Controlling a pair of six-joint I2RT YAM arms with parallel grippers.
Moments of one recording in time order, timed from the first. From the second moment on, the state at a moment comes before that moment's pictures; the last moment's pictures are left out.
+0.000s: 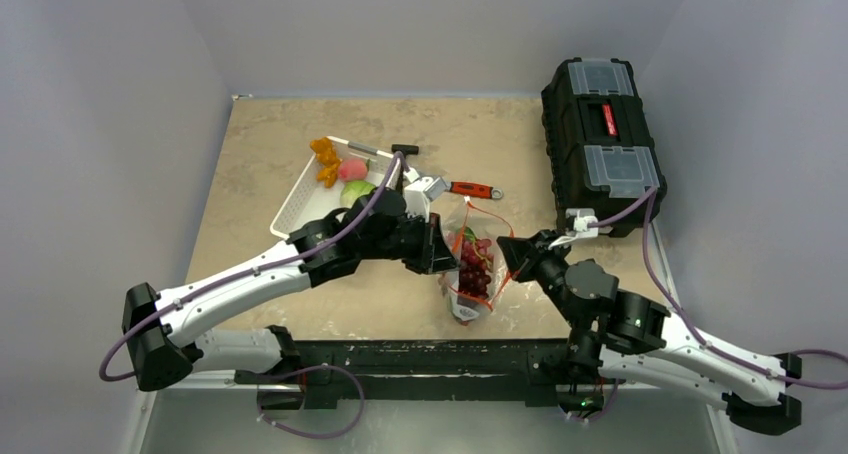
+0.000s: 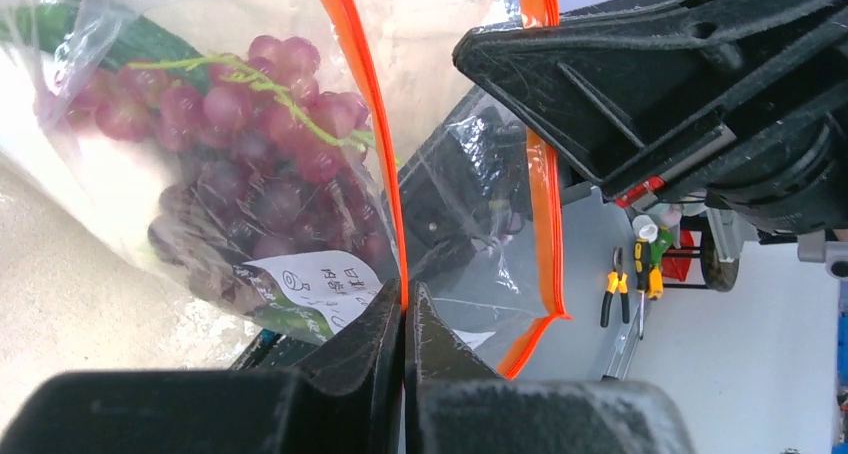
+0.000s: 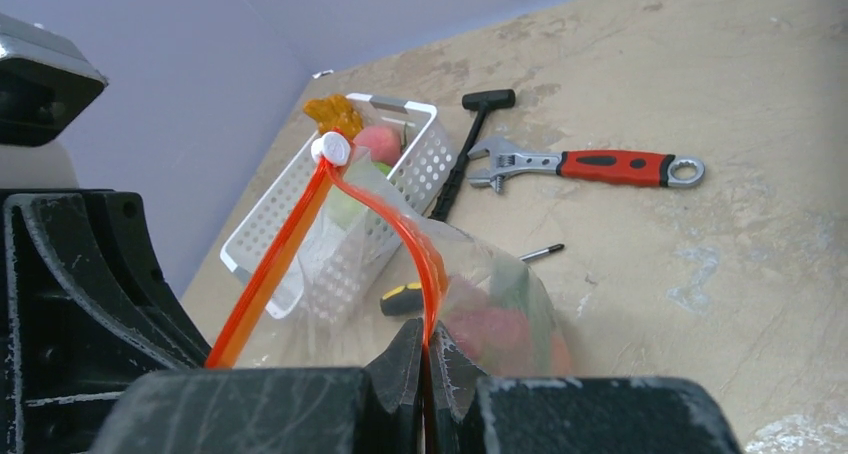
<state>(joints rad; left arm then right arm) -1.01 1.21 1.07 -0.36 0.24 -0.75 1.16 0.48 0.61 -0.32 0.70 0.65</state>
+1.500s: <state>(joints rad) -0.20 1.39 1.38 -0.69 -0.01 -0.58 1.16 0.48 0.56 -0.35 0.76 0.66</state>
